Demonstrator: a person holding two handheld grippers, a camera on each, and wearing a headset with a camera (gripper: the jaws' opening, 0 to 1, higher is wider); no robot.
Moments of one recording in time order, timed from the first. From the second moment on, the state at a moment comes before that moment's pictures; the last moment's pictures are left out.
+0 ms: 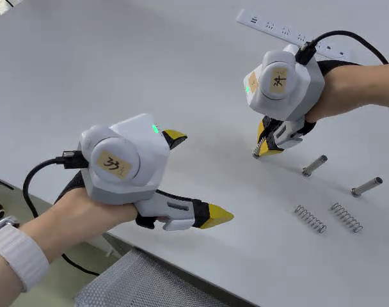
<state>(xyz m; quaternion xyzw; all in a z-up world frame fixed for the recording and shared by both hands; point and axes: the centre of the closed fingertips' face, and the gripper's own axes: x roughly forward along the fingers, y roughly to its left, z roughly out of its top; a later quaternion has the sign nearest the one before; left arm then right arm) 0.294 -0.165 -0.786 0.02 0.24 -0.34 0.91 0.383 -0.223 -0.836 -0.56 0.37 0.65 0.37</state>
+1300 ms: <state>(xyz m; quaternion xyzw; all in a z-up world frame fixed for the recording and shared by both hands) 0.295 -0.168 -0.774 0.03 0.24 -0.35 0.90 0.383 -0.211 -0.820 -0.46 0.34 0.65 0.49</state>
